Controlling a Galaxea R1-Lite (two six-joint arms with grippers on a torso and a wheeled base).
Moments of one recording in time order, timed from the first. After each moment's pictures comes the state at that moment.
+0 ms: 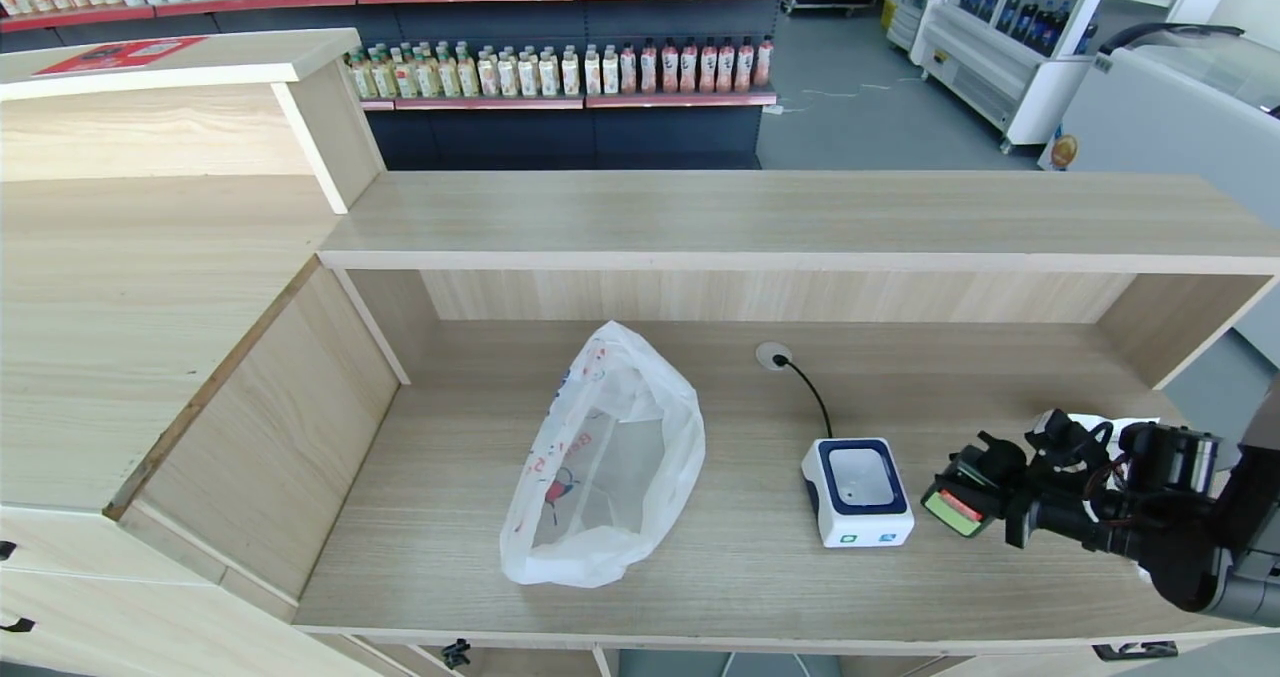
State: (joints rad) left arm 0.00 0.00 0.00 0.00 -0.02 0.00; right arm -0.29 2.31 -0.60 -1.27 0.93 -0.57
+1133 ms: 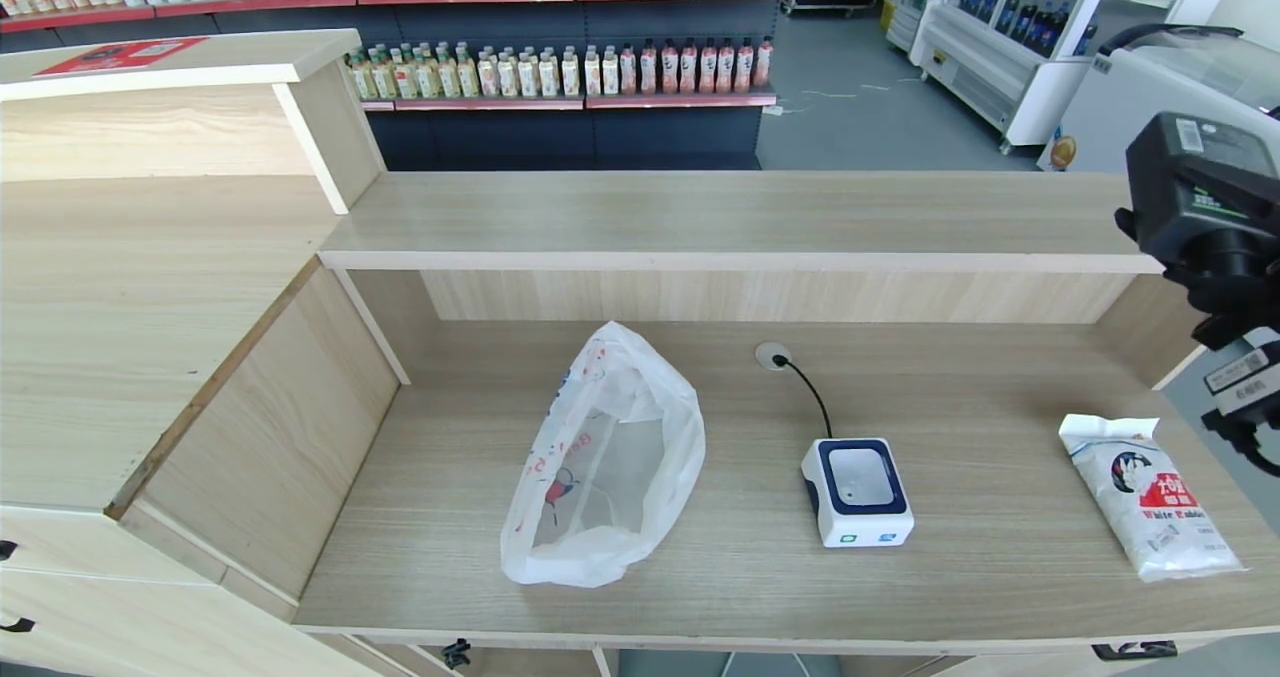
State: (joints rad) left arm 0.00 0.00 0.00 0.00 -0.02 0.00; right arm -0.21 1.47 -0.52 -1.52 0.86 -1.57
